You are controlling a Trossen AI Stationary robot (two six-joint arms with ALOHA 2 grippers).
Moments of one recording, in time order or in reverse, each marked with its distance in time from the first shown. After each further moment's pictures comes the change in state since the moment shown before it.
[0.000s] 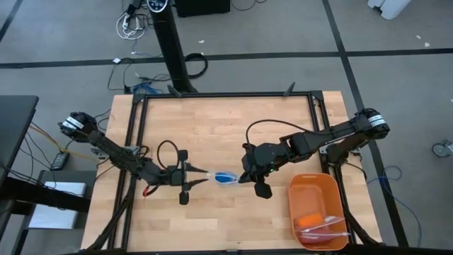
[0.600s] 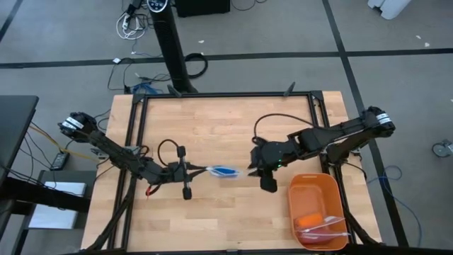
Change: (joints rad) left arm 0.012 0.001 0.000 -0.037 -0.110 -0.009; right arm 0.004 -0.076 0.000 -0.188 0.140 0.062
